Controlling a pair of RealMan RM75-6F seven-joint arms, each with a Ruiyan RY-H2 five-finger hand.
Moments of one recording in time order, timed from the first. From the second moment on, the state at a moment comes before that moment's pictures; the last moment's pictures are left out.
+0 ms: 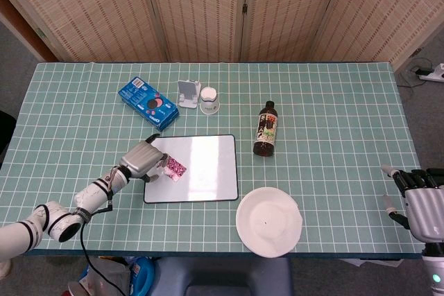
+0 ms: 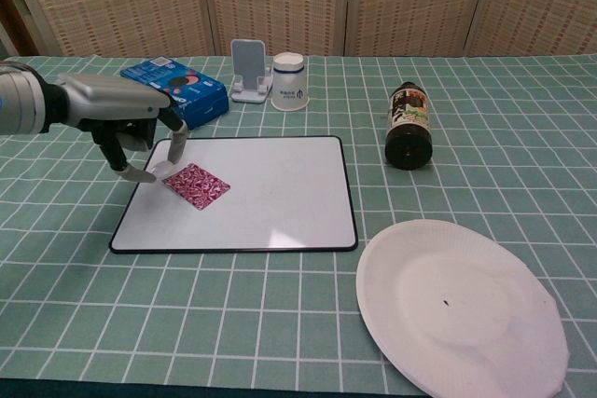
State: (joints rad) left arm -0.91 -1.35 -0.08 -1.33 1.41 0.64 0.03; right arm 0.04 -1.04 0.06 -1.70 -1.54 1.54 -0.12
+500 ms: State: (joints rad) left arm -0.99 -1.45 -0.11 -1.26 1.27 0.54 0.15; right arm 0.02 -1.04 0.06 -1.70 -1.54 1.56 -0.11
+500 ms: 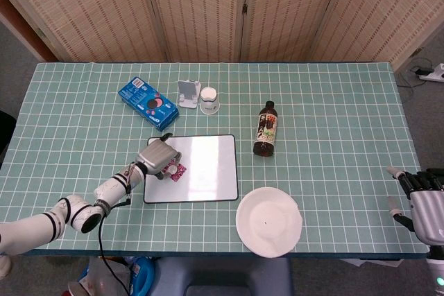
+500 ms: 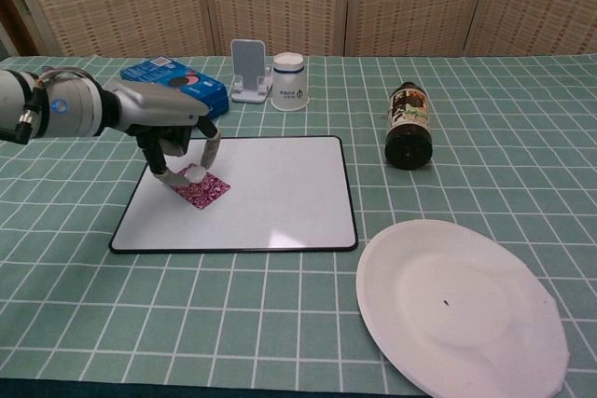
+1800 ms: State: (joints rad) left arm -0.80 -1.25 -0.12 -1.42 1.10 0.84 0.13; right arm 0.02 -1.03 0.07 -1.68 -1.52 1.56 -0.10
